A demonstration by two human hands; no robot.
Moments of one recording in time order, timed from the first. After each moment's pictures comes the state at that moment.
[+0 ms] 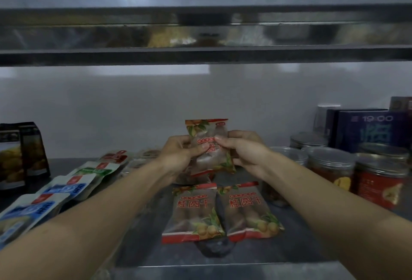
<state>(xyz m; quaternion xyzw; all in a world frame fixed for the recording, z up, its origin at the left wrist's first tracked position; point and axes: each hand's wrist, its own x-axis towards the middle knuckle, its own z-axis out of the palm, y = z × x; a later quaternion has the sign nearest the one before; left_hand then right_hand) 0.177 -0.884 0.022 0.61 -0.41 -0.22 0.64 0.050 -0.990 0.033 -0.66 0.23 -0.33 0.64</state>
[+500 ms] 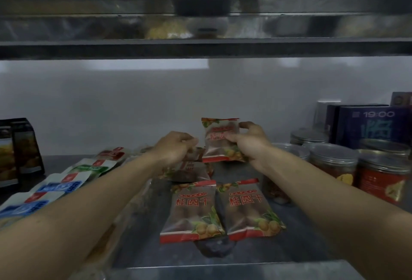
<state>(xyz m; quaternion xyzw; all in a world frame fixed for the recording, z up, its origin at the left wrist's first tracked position) 0.200 -0.888 0.030 0.77 -0.47 -0.12 0.42 0.050 -0.996 0.037 -0.65 0.31 -0.38 0.57</state>
